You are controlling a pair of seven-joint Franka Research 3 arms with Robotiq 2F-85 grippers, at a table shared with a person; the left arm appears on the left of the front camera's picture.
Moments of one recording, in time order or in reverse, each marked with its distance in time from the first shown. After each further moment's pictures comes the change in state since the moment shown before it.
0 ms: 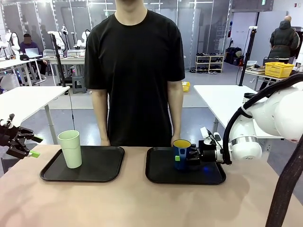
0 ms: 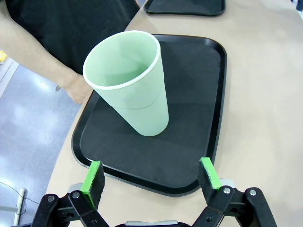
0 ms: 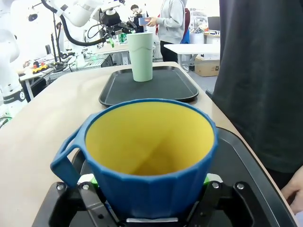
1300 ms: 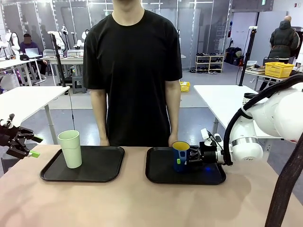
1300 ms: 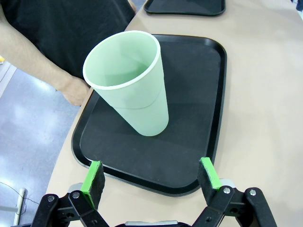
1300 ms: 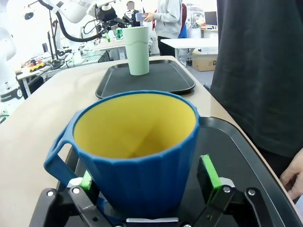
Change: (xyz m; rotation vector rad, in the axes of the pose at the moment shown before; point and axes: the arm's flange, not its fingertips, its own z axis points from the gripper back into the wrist) left arm 0.000 0.000 0.000 0.000 0.000 0.000; right arm -0.006 -0.002 0.005 -0.020 0.026 -0.014
